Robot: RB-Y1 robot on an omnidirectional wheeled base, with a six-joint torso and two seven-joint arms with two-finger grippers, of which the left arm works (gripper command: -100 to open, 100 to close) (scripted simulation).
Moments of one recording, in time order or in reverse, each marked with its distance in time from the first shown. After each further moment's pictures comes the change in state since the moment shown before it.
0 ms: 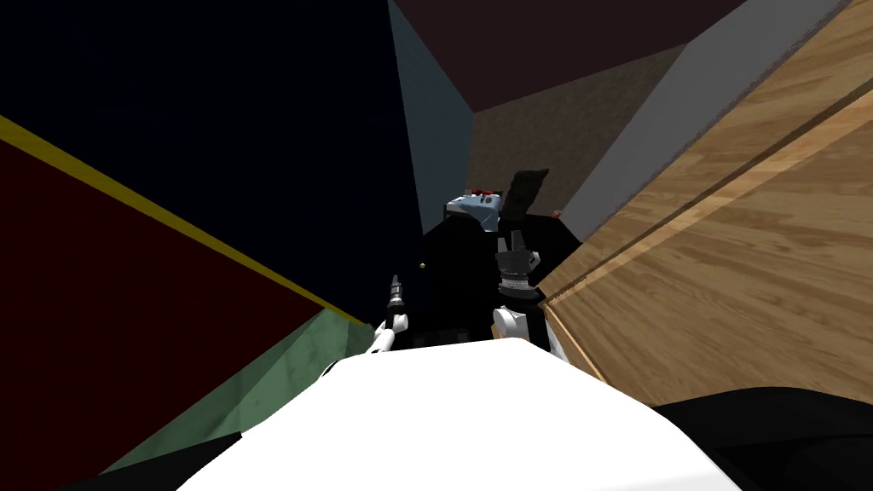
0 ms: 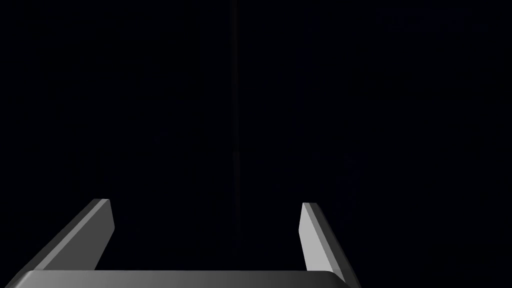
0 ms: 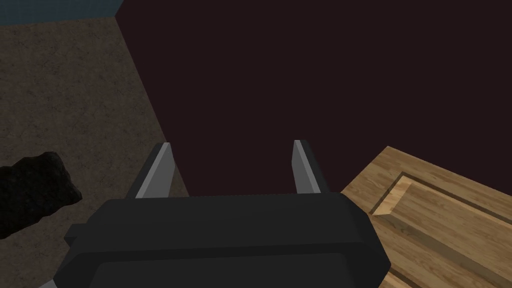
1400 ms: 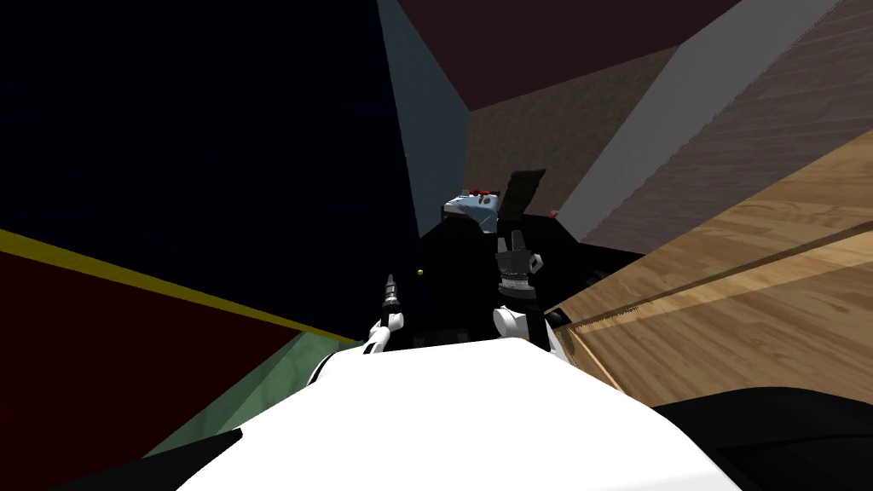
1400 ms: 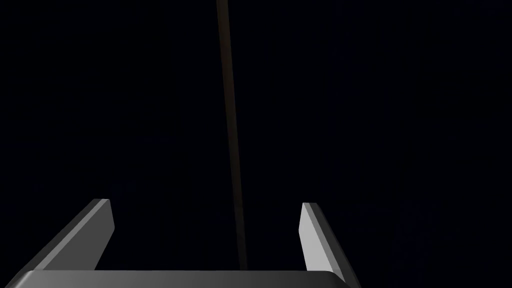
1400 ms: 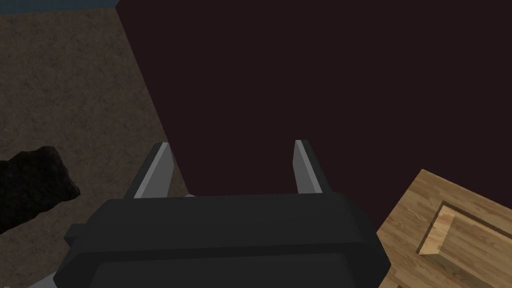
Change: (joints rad) arm -0.053 0.059 0.001 0.093 0.058 -0.046 -0.041
